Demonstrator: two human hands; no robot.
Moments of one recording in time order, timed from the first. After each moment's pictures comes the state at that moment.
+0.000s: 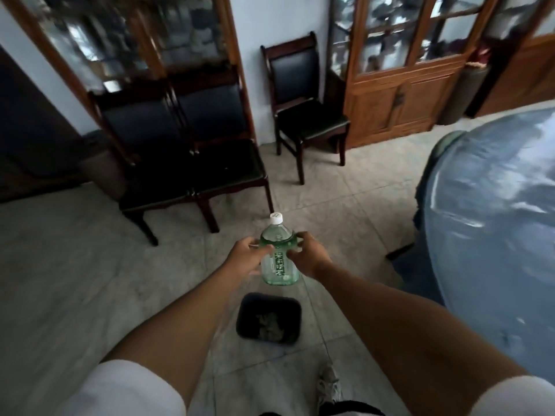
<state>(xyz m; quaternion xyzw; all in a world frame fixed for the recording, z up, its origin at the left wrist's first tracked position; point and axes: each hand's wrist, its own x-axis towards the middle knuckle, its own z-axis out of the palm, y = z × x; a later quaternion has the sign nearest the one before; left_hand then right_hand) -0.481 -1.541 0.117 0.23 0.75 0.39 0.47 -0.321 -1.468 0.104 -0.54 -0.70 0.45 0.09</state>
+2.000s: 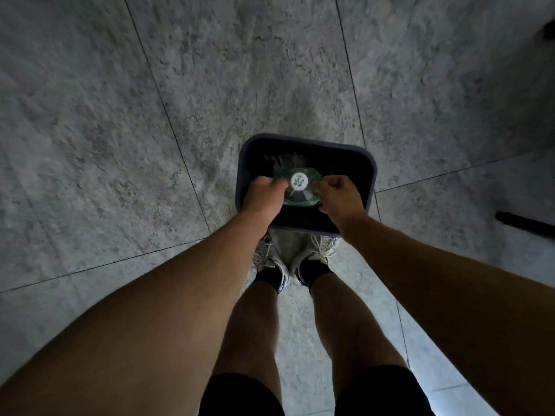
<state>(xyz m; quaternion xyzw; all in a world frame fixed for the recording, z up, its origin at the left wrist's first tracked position) -0.589 -1.547 -0.434 -0.01 0.79 0.20 0.58 -0.447 -1.501 -0.448 -0.73 -0.34 0.60 -0.01</state>
